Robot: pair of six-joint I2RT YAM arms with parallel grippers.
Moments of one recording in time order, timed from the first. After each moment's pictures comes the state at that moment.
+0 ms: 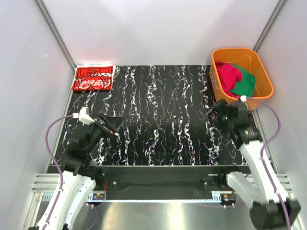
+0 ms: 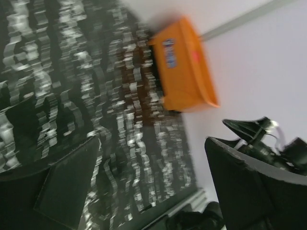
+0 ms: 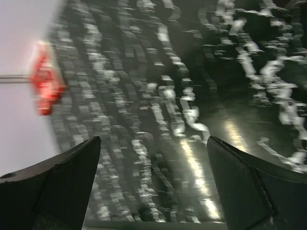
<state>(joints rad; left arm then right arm) -0.24 0.35 0.43 -0.20 0.26 -0.99 0.13 0.76 0.77 -0.55 -0.07 0.95</state>
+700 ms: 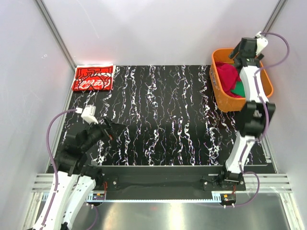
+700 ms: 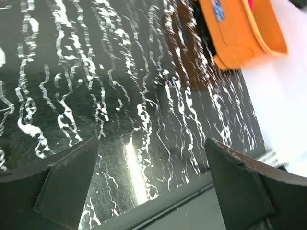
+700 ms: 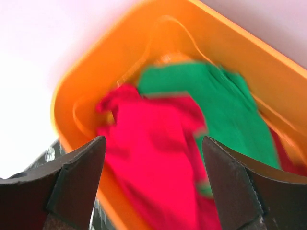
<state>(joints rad) -0.23 0.43 0.64 -0.54 0.30 -0.59 -0.12 1.96 1.93 -0.44 0.40 0.48</state>
